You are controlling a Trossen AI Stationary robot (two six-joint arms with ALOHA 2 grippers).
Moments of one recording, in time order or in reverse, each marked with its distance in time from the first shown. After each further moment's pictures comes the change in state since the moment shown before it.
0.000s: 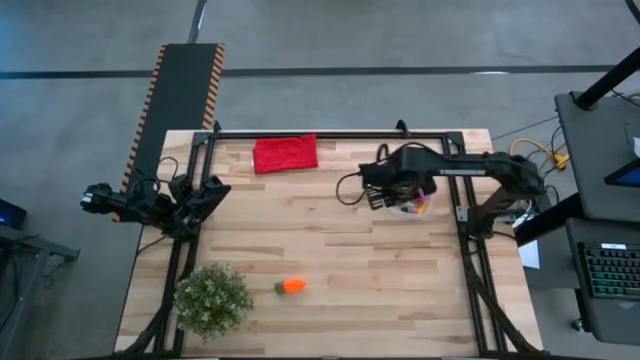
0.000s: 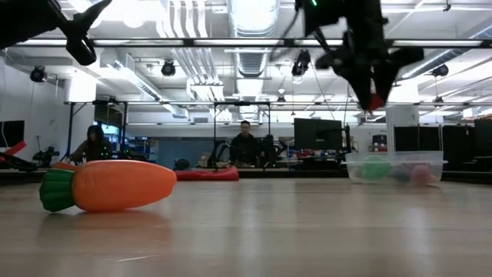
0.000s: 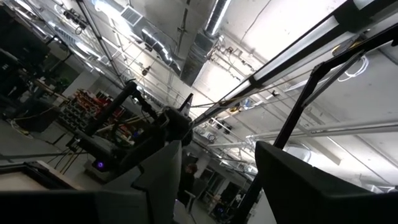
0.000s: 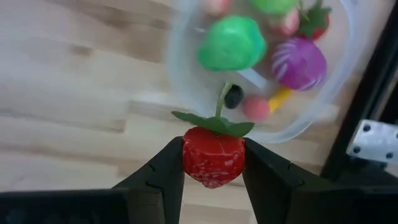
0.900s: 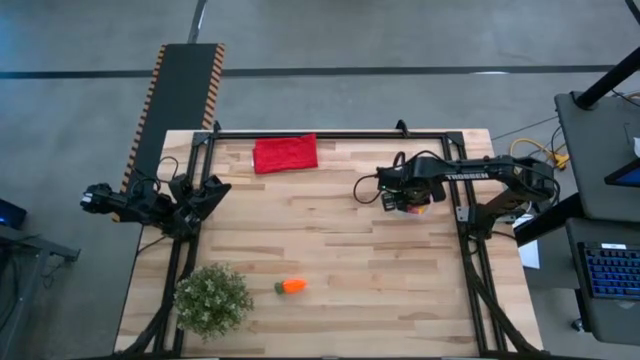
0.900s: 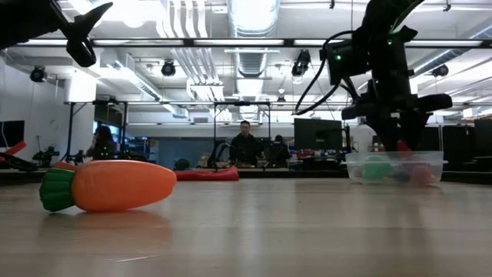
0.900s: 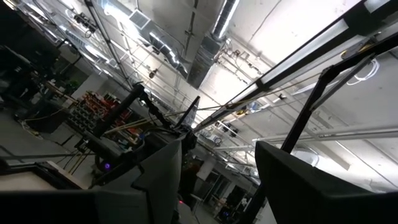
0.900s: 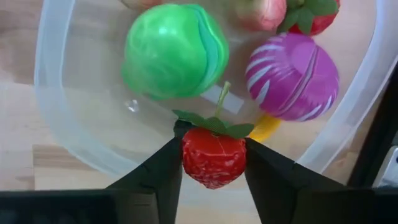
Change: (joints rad) left arm 0.000 0.001 0.000 -0.002 -0.034 0.001; right arm -0.130 -0.123 -0.467 0.338 -0.005 -0.038
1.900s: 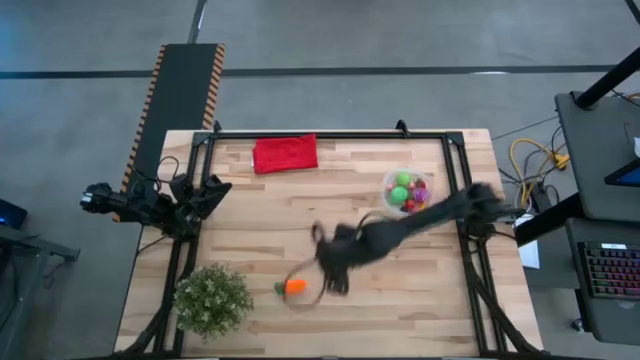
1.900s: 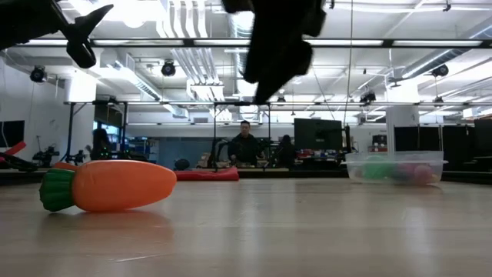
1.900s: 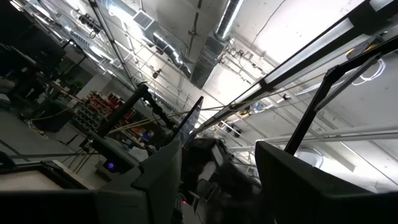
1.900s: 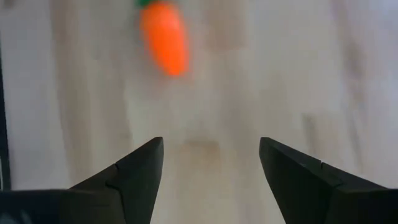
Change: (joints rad) left arm 0.000 0.005 0.000 -0.002 -0.017 0.000; right arm 0.576 0.466 0.703 0.277 -0.006 -0.641
